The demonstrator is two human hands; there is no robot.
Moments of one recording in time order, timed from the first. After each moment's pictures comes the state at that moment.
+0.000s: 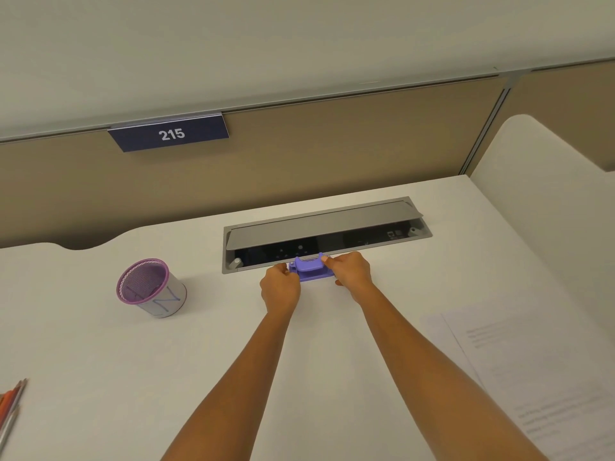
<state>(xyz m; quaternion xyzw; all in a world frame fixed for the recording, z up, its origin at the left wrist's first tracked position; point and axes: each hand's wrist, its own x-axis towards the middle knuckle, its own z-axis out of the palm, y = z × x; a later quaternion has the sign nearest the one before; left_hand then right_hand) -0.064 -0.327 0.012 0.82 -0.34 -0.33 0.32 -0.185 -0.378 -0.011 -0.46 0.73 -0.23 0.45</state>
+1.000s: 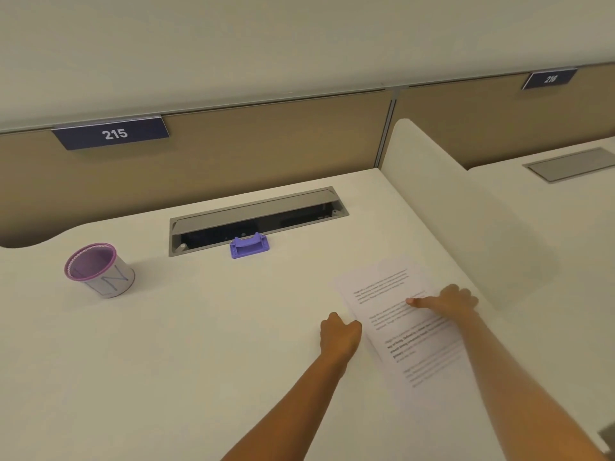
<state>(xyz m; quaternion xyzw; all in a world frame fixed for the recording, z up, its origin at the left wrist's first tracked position) -0.268 -0.146 0.030 0.69 -0.37 -0.59 0.19 -0.504 -0.205 0.016 -0.37 0.89 0.02 0.27</state>
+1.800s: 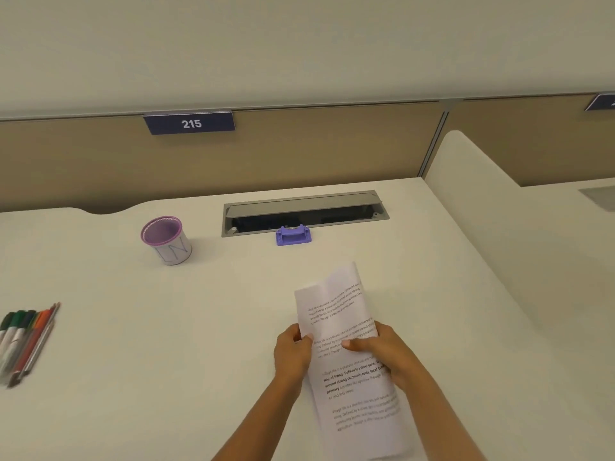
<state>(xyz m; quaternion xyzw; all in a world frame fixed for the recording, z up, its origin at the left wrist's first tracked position) -0.140 -0.080 0.012 0.71 -0.28 -0.53 0.38 -0.317 -0.104 0.037 -0.38 0.60 -0.24 0.67</state>
